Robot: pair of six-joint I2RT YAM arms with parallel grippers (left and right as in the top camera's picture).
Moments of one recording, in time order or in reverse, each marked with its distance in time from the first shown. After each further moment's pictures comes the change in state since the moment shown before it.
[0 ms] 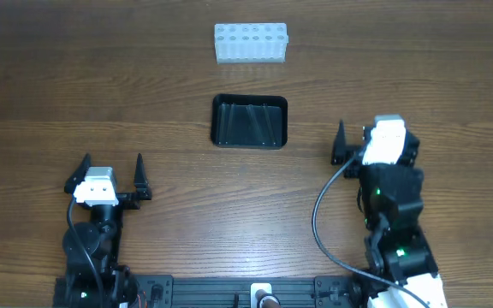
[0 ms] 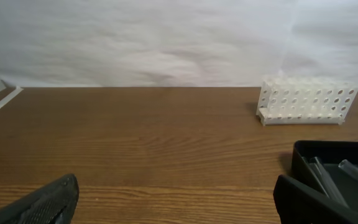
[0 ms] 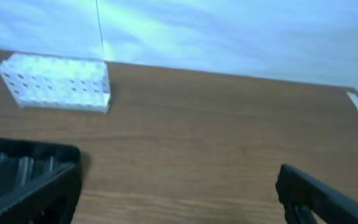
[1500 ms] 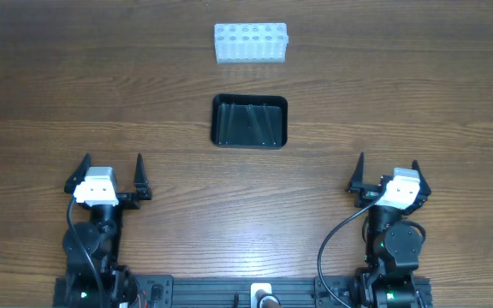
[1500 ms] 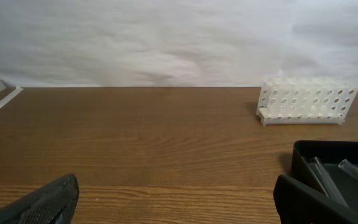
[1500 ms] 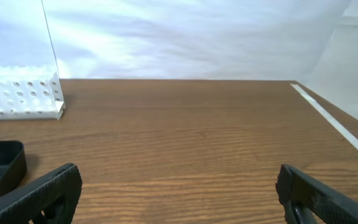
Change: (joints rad) left arm 0.000 0.000 0.000 0.000 0.000 0.000; right arm -0.148 -0.613 -0.377 -0.052 0.006 -0.003
